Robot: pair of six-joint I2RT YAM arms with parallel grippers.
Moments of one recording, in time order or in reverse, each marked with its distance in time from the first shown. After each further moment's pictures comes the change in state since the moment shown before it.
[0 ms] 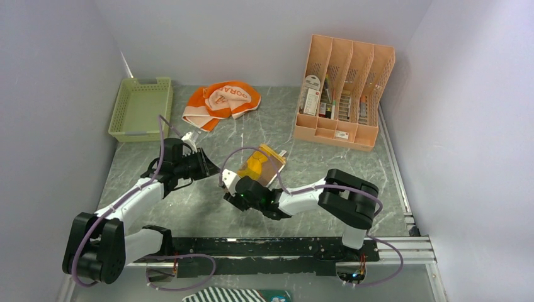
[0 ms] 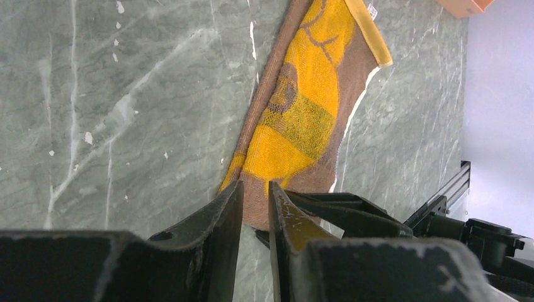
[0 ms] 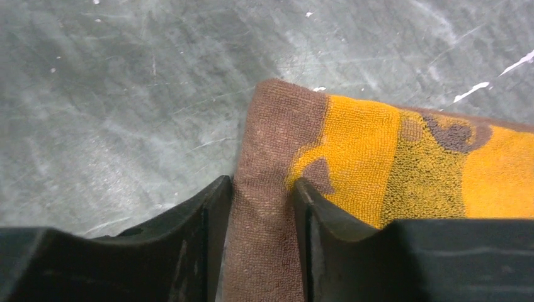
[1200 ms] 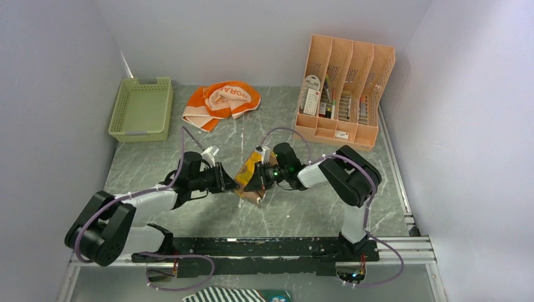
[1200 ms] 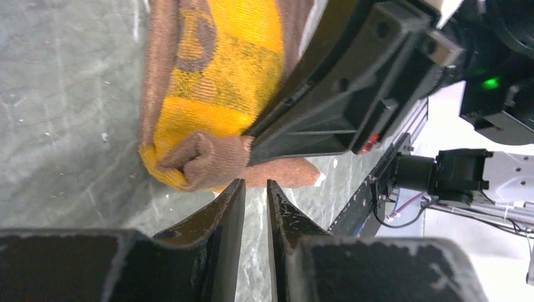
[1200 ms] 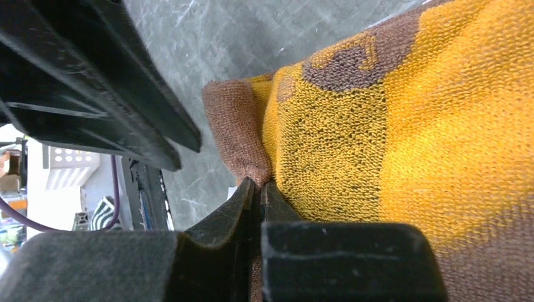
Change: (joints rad) left arm -0.225 0.104 -0.159 0.358 0.087 -0.158; right arm -0.506 0.100 -0.070 0.193 -0.945 0.578
